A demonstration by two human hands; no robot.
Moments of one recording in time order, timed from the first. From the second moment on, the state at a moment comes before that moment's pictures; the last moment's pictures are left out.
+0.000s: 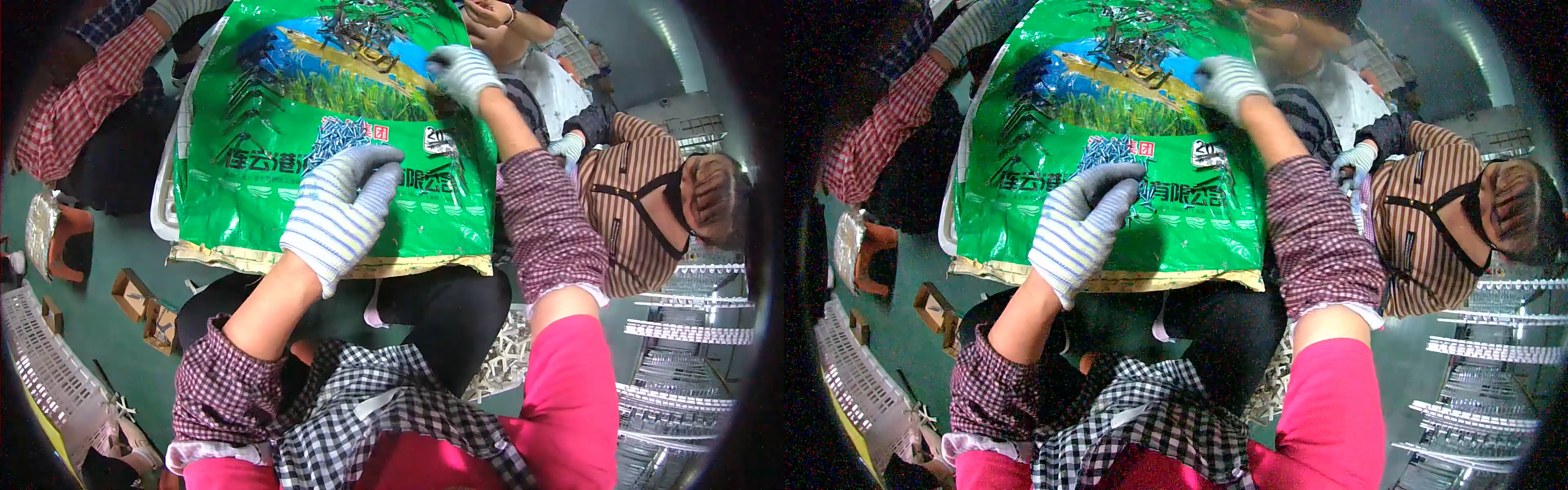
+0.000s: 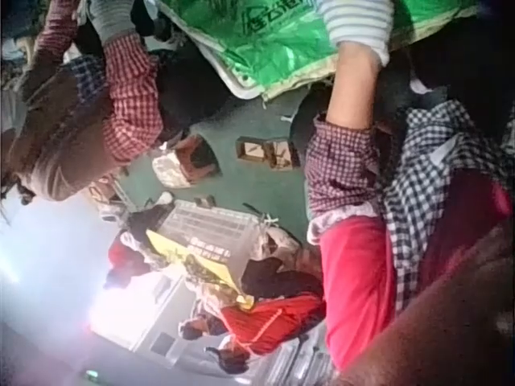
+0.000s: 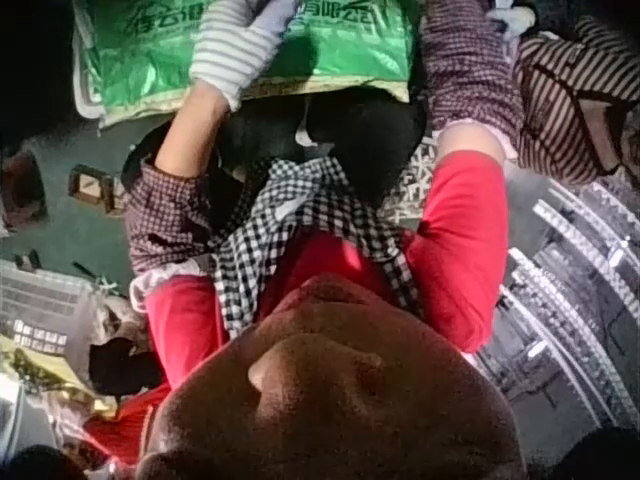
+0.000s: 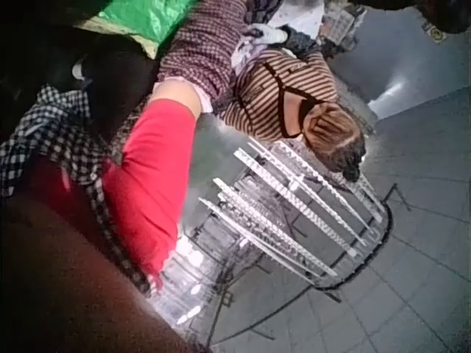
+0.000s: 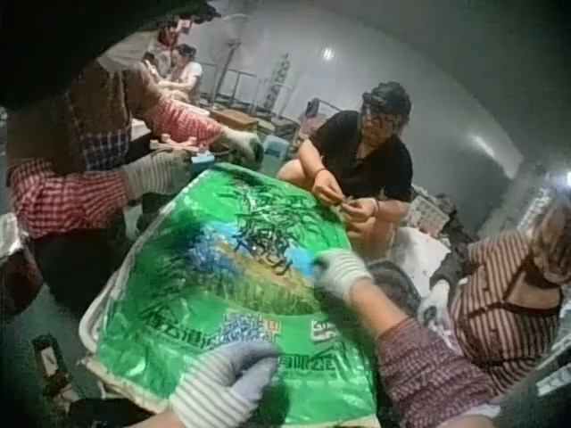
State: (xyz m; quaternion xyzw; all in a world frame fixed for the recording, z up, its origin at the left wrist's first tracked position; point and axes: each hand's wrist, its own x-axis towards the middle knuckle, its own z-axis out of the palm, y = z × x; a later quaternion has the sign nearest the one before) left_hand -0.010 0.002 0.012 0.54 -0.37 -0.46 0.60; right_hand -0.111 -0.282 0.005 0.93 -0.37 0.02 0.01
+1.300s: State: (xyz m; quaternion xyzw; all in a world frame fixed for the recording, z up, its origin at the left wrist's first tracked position) left_hand 0.037 0.018 0.008 0.57 -0.42 -0.33 0.63; right_hand -0.068 -0.240 -0.008 0.90 -0.40 0.12 -0.13
